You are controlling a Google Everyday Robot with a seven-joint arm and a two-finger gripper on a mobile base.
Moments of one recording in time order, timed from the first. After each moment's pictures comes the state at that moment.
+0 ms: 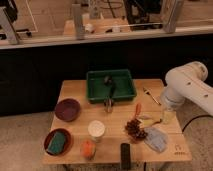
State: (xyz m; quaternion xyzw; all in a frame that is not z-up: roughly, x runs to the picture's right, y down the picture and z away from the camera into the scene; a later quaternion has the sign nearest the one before) arm 0.285 0.106 0.684 -0.28 0.02 0.02 0.96
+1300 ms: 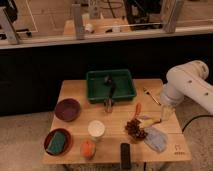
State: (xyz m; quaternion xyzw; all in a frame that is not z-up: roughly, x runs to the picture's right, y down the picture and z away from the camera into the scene) arm 0.277 0.082 0.701 -0.25 -0.02 -0.02 0.97
